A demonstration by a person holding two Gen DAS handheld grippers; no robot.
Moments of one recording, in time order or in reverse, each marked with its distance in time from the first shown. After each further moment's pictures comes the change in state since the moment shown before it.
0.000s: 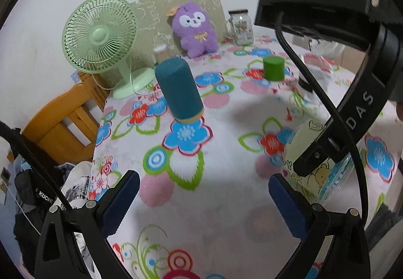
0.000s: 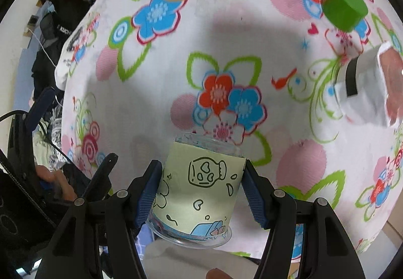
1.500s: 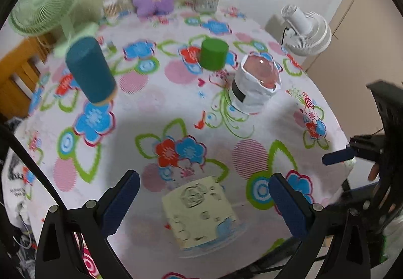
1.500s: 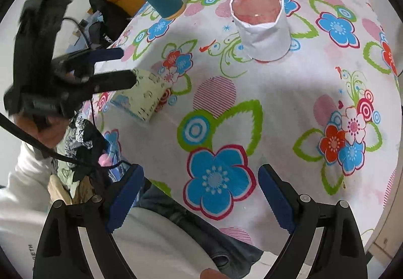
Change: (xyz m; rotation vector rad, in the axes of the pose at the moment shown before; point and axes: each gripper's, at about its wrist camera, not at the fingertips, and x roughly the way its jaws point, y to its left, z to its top) left arm 0.026 -0.067 0.081 -0.209 0.345 -0.328; right arm -0.055 -0.136 -0.134 -0.168 -0.269 0.191
